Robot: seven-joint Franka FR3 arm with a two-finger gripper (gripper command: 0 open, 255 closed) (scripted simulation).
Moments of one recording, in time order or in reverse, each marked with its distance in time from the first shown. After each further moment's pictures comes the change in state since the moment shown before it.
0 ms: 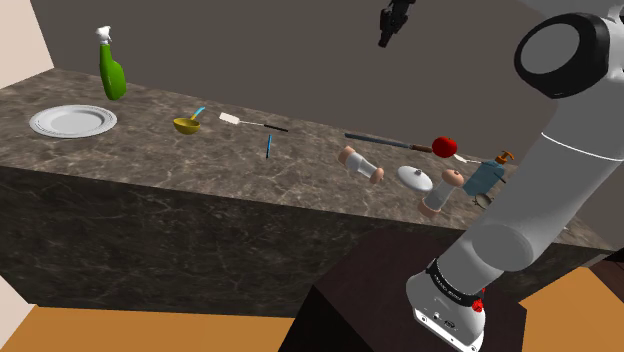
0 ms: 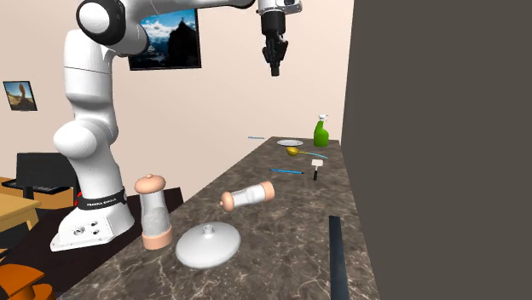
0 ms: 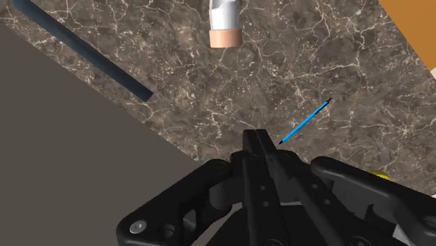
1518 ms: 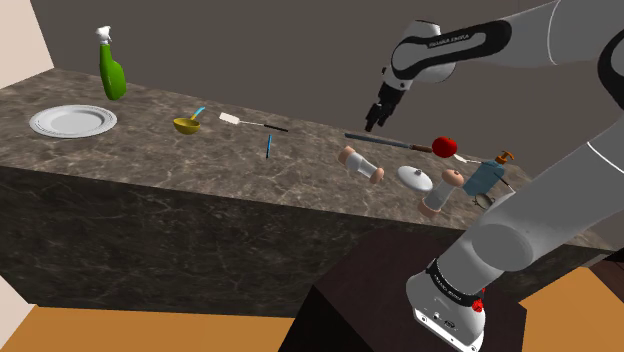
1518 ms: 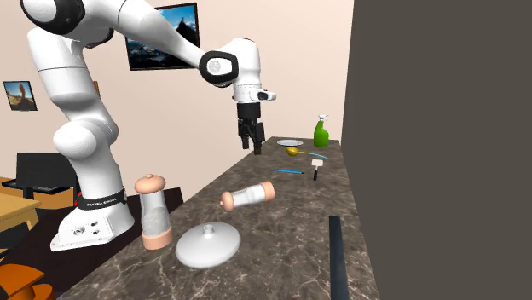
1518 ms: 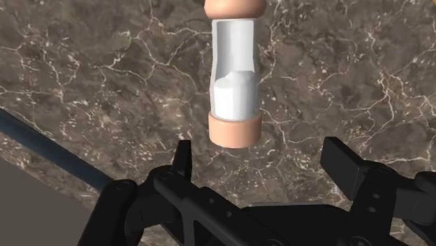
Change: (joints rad) arm -0.005 -0.306 -0.015 -1.034 -0.096 0.729 -0.047
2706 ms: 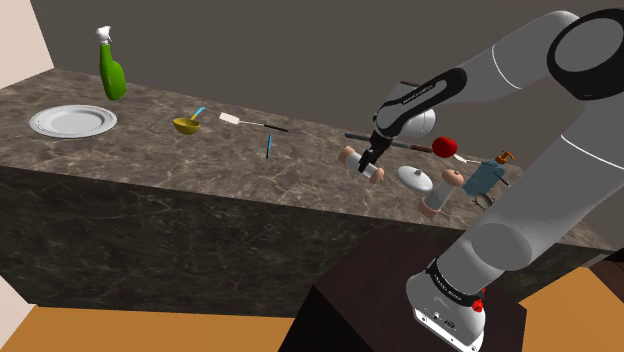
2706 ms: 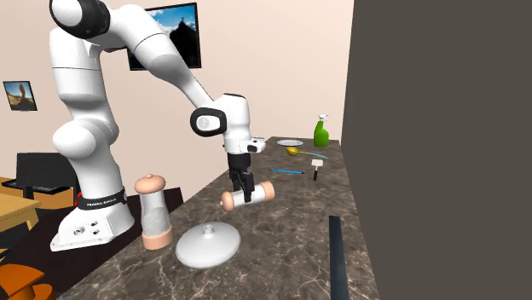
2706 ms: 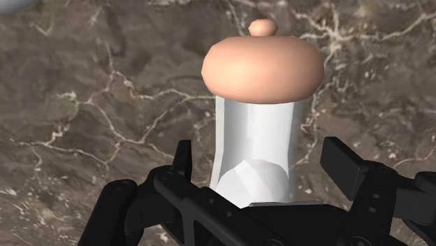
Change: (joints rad) arm -0.013 0.174 -0.038 -0.270 0.059 0.436 -0.108
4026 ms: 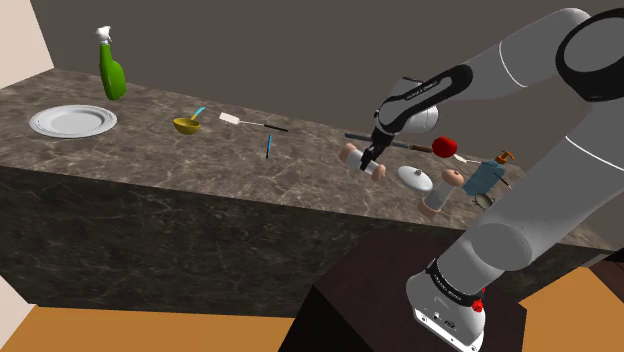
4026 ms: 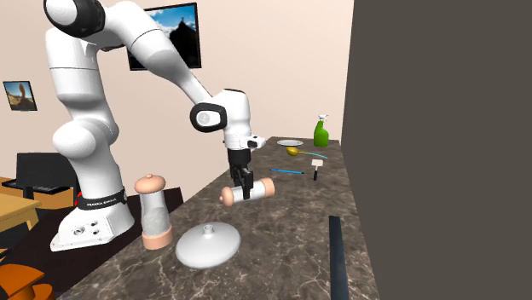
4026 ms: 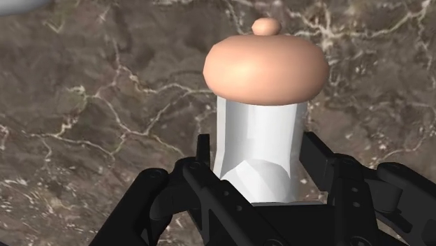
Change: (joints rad) arm 0.000 -0.032 0.000 0.009 -0.018 -0.038 0.014
